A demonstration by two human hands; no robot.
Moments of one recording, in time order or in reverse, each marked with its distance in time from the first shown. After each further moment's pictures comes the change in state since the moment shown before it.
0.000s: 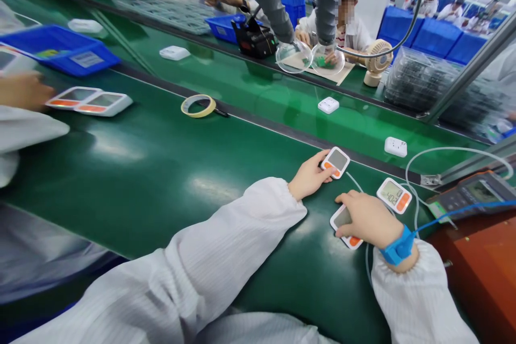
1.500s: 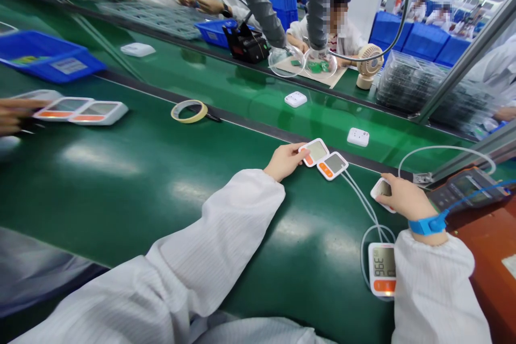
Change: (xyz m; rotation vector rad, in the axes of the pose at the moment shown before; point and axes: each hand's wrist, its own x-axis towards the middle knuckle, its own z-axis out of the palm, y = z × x) left_hand 0.034 -0.014 -0.059 0.267 0.117 0.062; right_hand -0.014 0.110 -0.010 -0.115 0.262 0.377
